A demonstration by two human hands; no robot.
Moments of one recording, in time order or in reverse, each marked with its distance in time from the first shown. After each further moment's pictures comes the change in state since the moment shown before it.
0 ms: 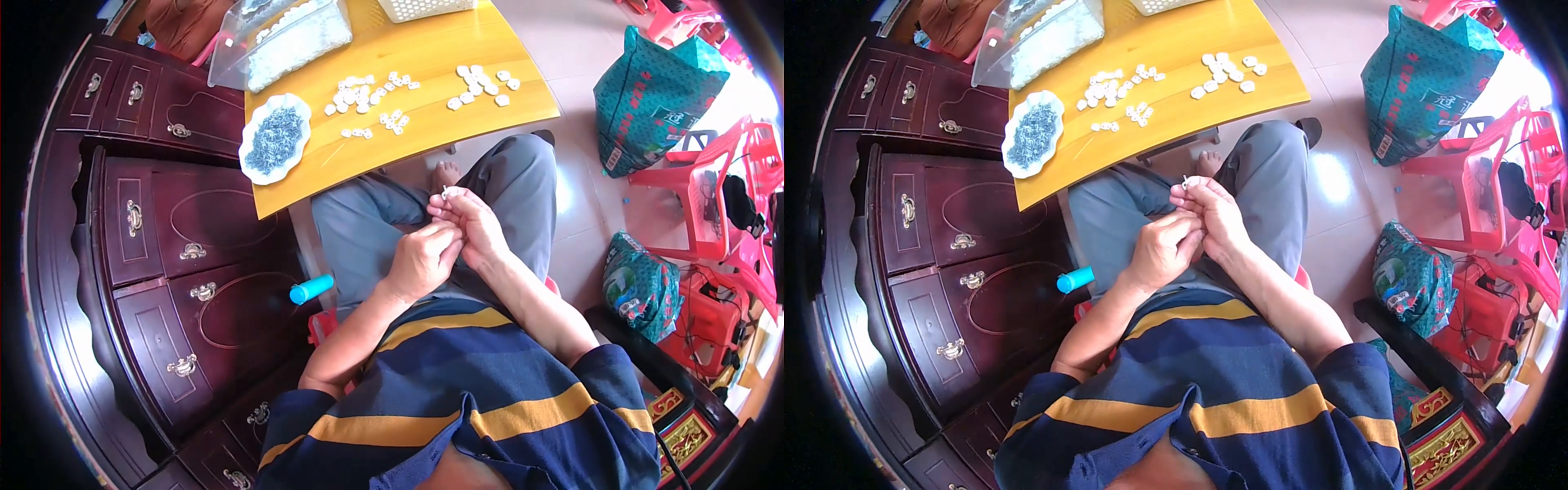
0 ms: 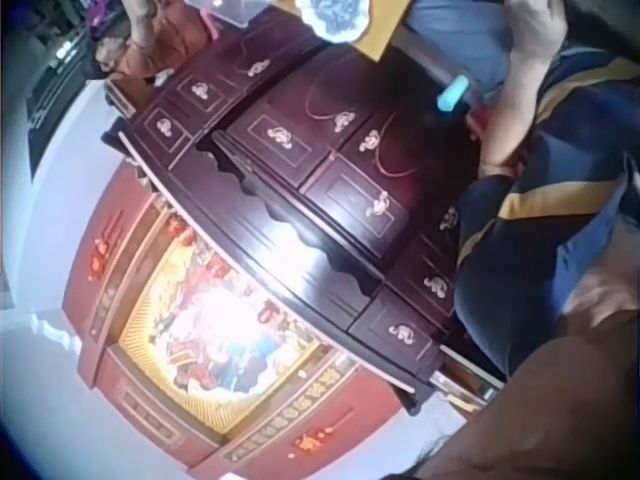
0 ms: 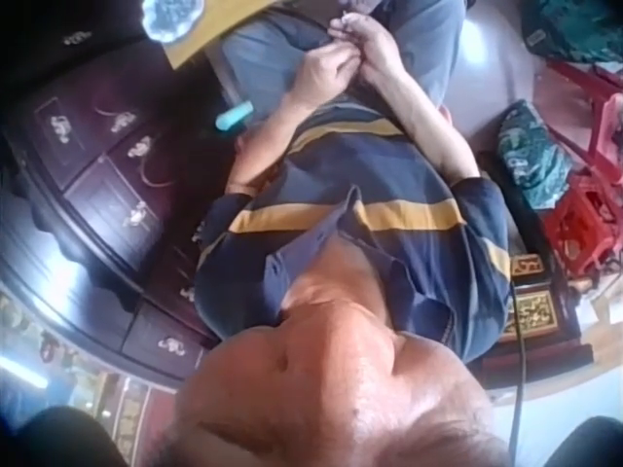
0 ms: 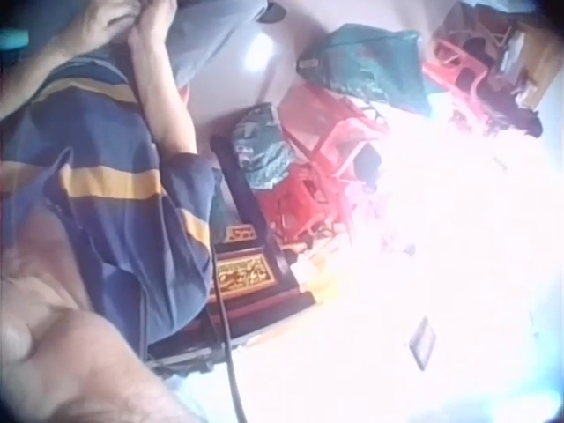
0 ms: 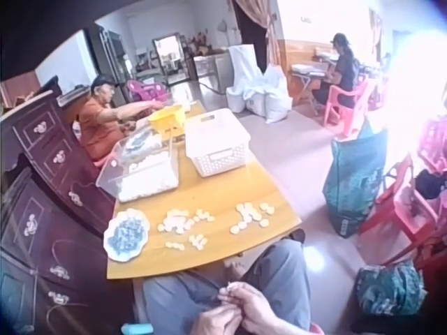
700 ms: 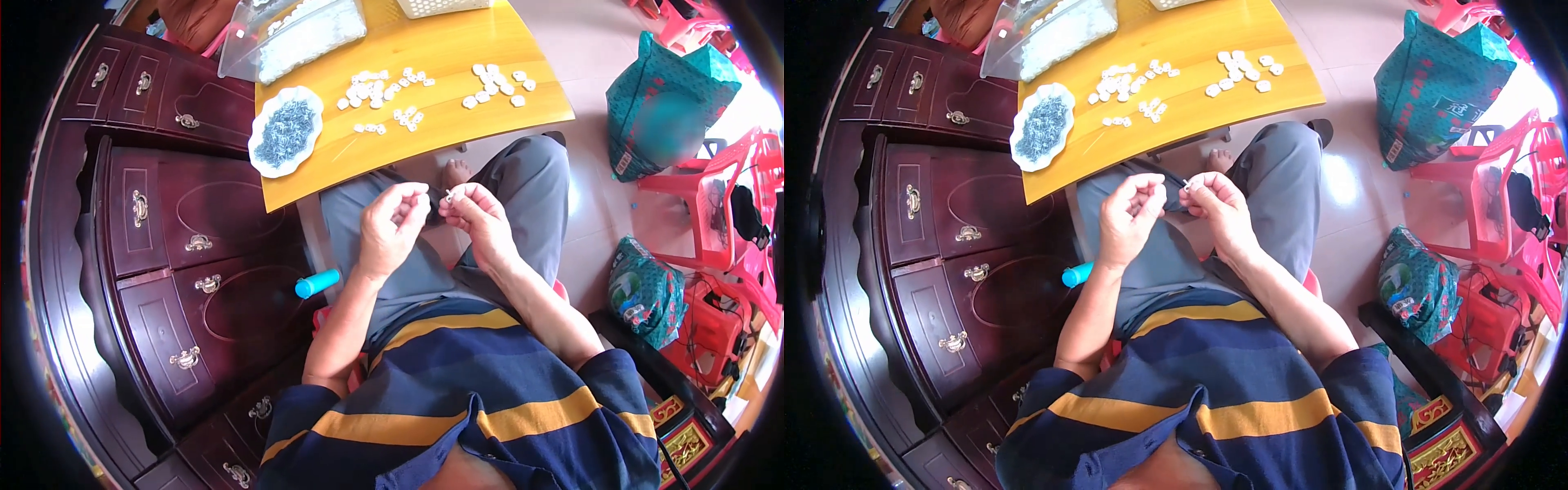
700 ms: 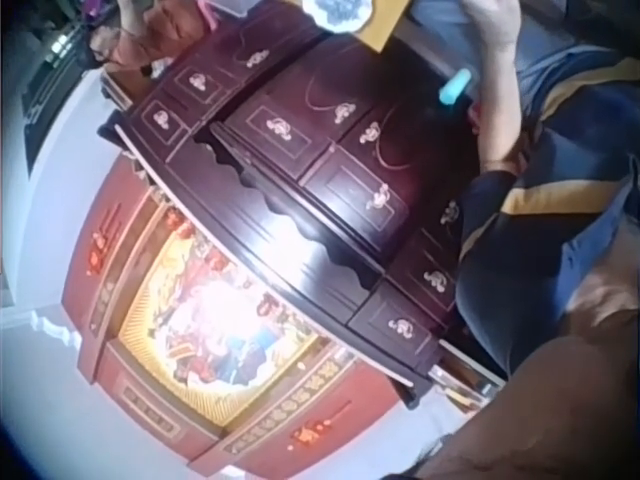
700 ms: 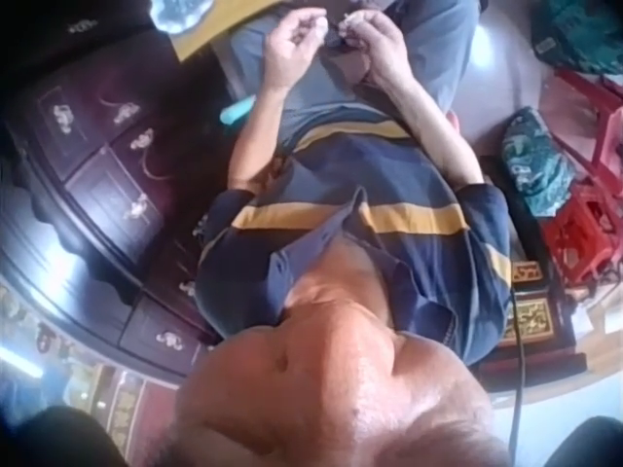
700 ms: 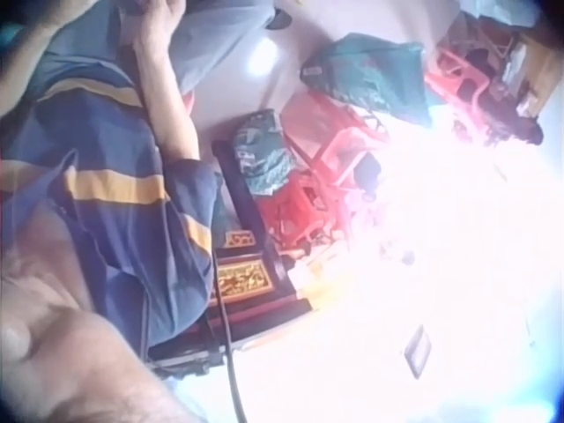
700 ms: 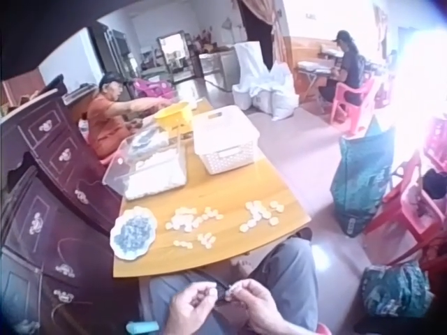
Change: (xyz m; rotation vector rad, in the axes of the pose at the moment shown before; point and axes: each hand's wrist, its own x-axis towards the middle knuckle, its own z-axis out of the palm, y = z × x) left_hand 0.008 -0.023 -0.047 -0.384 0.208 -0.419; right_hand -0.009 -0.001 0.009 -0.295 -0.129 -0.156
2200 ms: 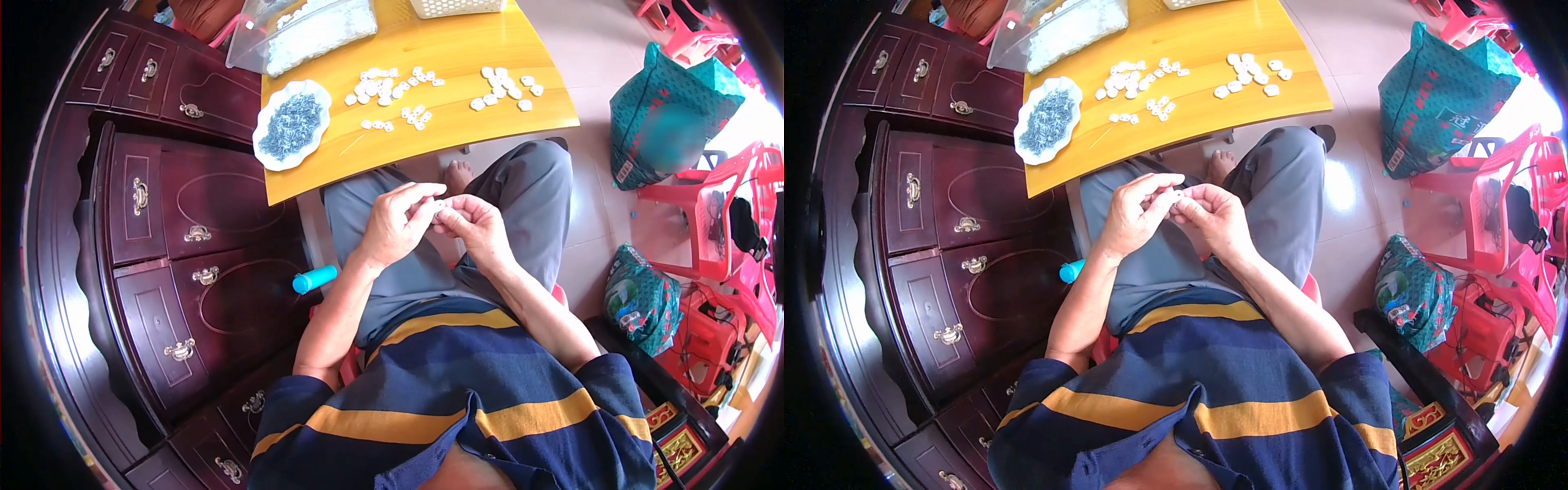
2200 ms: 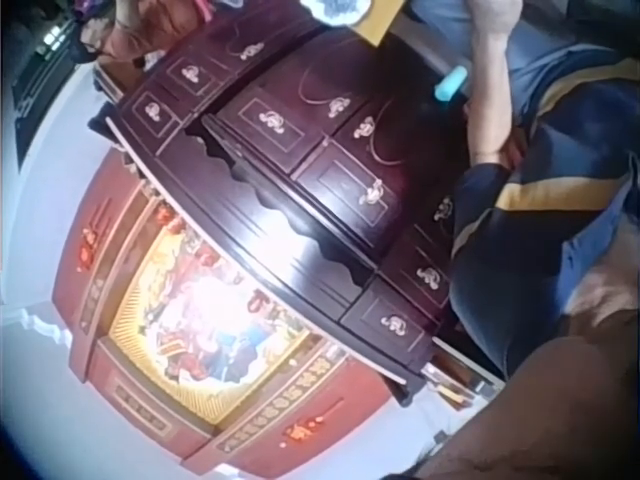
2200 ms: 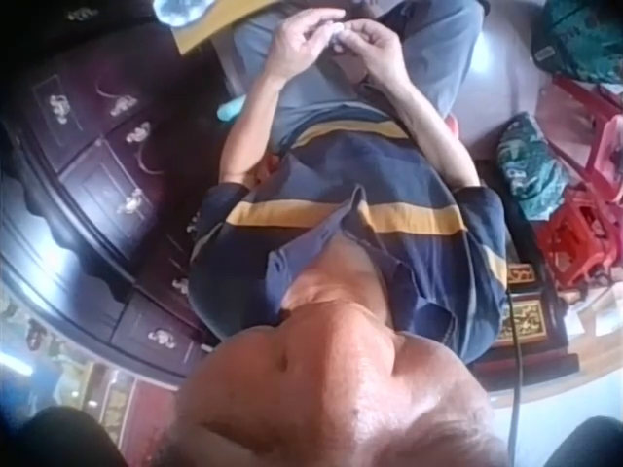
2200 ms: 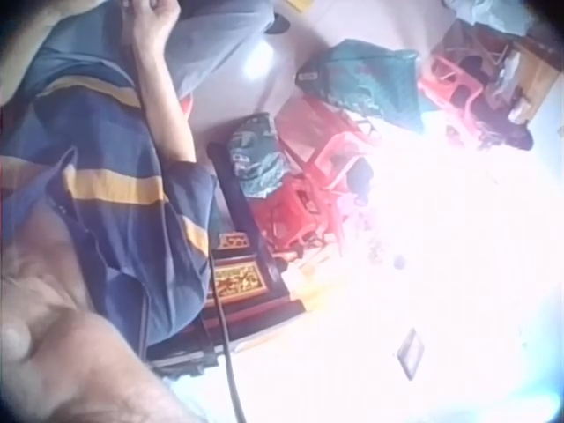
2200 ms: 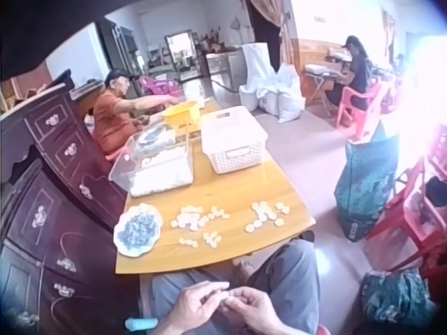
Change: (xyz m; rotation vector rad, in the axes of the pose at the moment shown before) left_hand 0.014 0.006 -0.006 0.151 -0.177 0.099; right_hand -0.004 0.003 0.007 -0.207 -0.107 0.012
